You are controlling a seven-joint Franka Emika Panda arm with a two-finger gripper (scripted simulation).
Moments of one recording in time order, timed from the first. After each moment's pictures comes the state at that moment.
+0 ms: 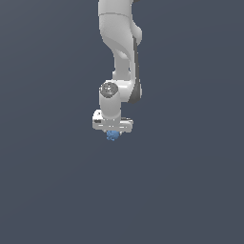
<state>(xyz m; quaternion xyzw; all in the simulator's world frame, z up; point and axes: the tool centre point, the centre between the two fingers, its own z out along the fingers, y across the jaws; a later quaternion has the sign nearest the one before) -0.075 -0.049 0.040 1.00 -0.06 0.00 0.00</state>
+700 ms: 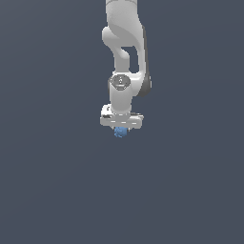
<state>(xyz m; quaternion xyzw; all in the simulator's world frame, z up) -0.074 -0.005 0.074 1.00 -0.06 0.00 0.00</state>
